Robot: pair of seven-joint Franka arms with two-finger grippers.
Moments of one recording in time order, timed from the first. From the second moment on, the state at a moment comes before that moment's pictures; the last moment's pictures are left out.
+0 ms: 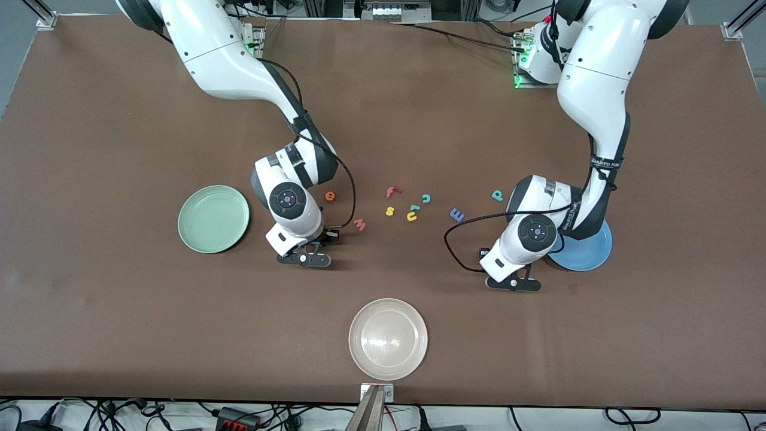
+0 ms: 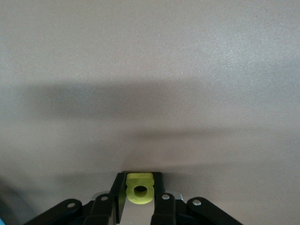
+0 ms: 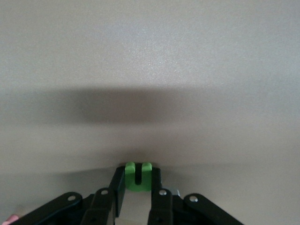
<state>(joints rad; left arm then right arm) -0.32 0.79 0.00 -1.55 0.04 2.26 -0.29 0.57 0.81 -0.06 -1.51 0.04 2.30 0.54</state>
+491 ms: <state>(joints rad) -0.29 0.78 0.00 -1.53 0.05 2.22 -0.29 0.53 0.75 -0.09 -1.48 0.04 2.14 0.45</state>
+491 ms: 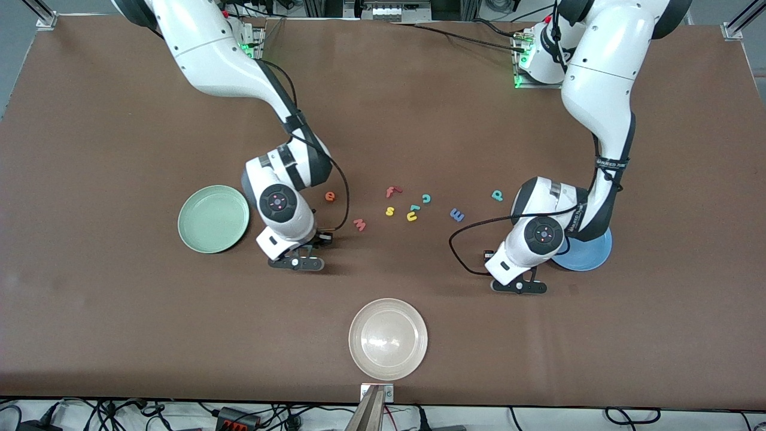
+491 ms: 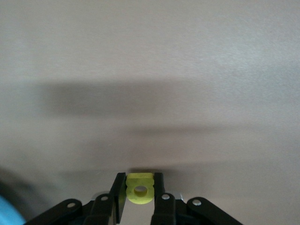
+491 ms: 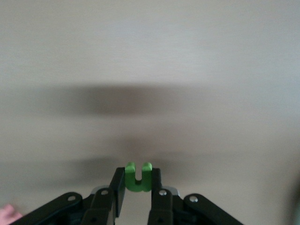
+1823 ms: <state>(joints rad) -0.04 0.69 0.00 -1.57 0.05 1.89 0.09 0.26 0.51 -0.13 -1.82 0.02 2.03 0.12</state>
